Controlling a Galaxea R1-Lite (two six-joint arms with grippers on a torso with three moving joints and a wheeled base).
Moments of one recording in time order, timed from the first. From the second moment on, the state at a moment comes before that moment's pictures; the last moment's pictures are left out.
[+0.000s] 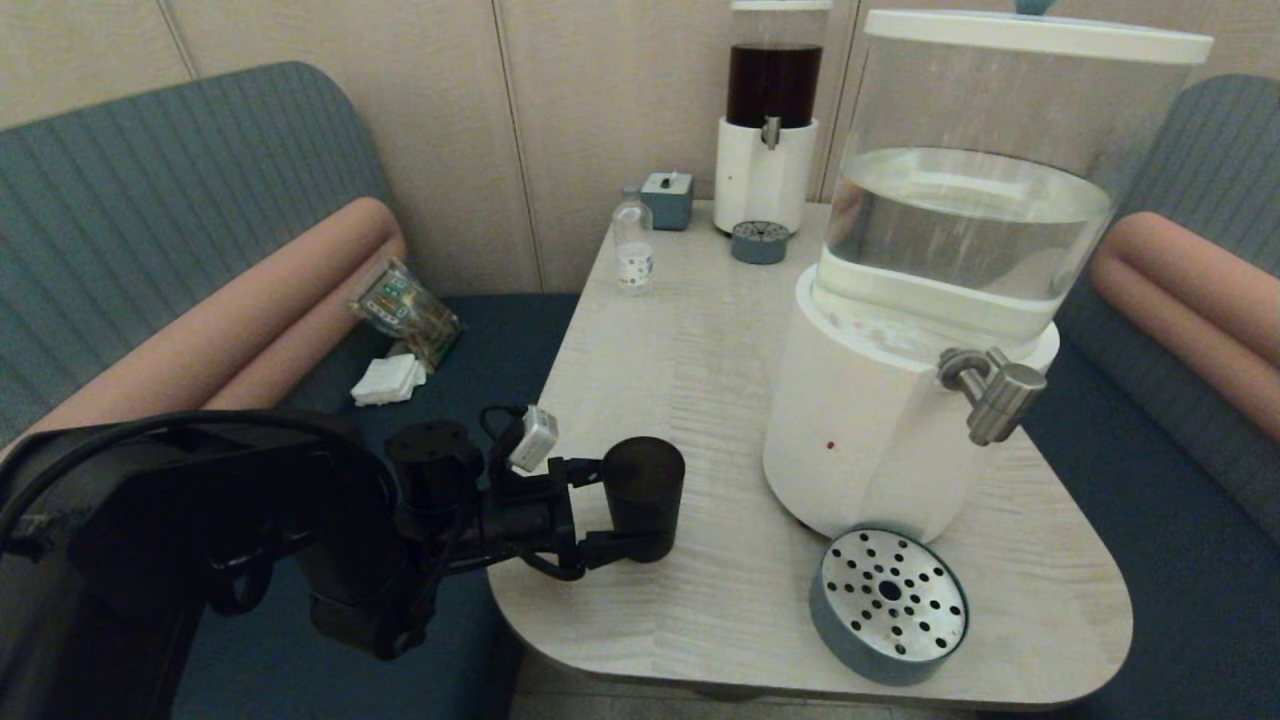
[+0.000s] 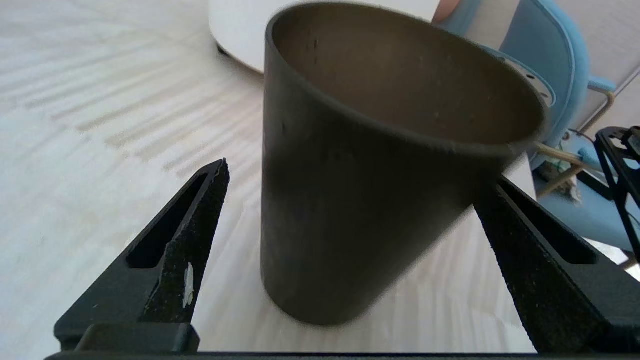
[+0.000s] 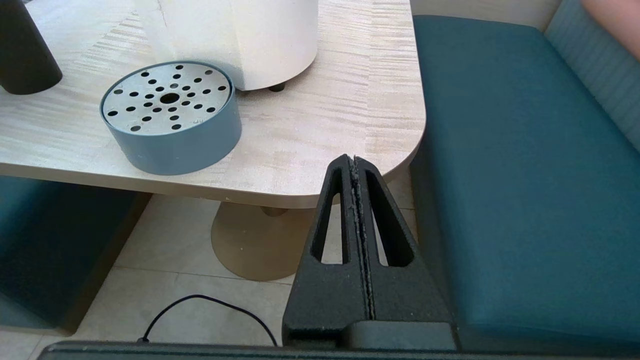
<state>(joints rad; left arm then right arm) -0.31 2.34 -0.80 -1.52 -0.99 -0.05 0.00 0.00 0.00 0.00 0.00 0.01</state>
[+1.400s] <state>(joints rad) -0.37 2.38 -0.88 -1.52 -0.86 -0.05 0.00 0.00 0.00 0.00 0.00 0.01</state>
